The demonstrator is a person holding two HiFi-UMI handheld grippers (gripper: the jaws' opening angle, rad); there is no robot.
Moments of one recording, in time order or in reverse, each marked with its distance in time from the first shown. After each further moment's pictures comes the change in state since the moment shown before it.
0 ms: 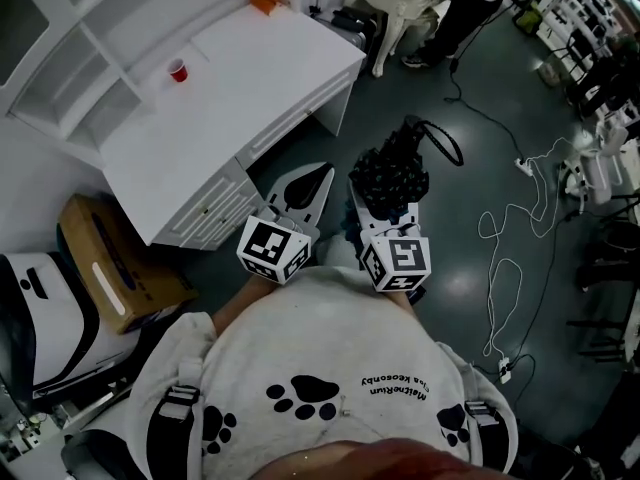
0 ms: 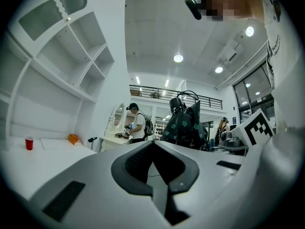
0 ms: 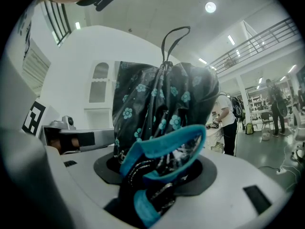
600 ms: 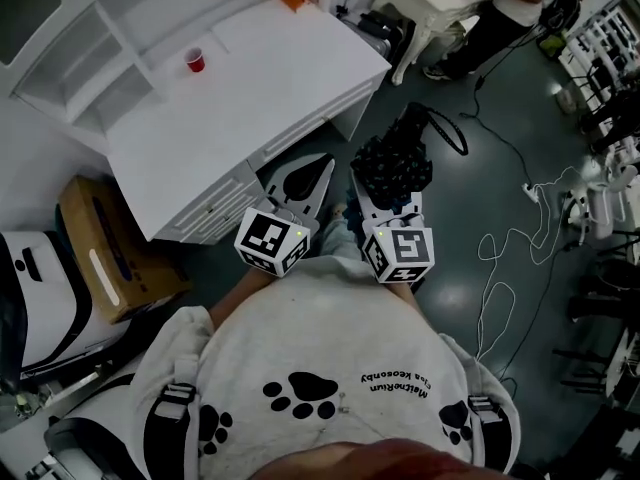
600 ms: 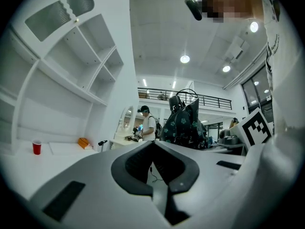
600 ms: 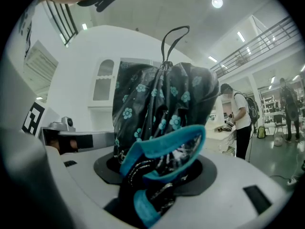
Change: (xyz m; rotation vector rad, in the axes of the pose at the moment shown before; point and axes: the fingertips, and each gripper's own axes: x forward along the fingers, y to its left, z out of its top) left arm 0.017 0.086 0.012 -0.015 -0.029 0.096; right arm 0.094 0.017 0.015 -0.051 0.011 0.108
